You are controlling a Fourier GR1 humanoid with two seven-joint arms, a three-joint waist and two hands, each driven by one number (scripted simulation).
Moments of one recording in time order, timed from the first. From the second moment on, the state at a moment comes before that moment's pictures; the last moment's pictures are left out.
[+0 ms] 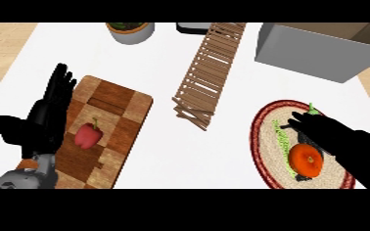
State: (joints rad) left arm -0.09 0.34 -0.10 -1.64 0.17 0.32 0.11; right arm 0.04 -0.85 0.24 -2.10 0.39 0.47 0.28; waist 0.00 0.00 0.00
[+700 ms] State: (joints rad) left arm -0.07 0.30 -0.06 -1.65 0.14 0.27 0.11; right arm 0.08 -0.73 0.27 -1.92 0.71 0.43 0.20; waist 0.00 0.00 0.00
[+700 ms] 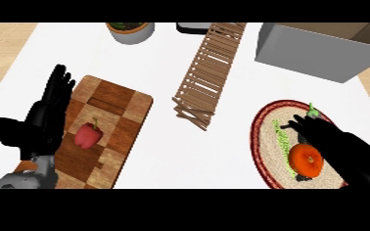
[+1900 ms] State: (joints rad) left arm -0.08 0.21 0.02 -1.67 0.05 0.19 0.15; right arm 0.06 -0.51 0.19 -1.57 0.98 0.31 -0.12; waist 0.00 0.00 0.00
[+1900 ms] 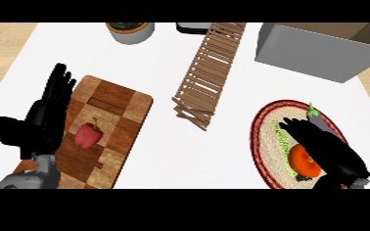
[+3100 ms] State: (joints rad) left arm -0.08 0.19 0.04 -1.71 0.02 0.15 0.18; right arm -0.17 -0.53 0.32 -1.34 1.09 0.16 -0.69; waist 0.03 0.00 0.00
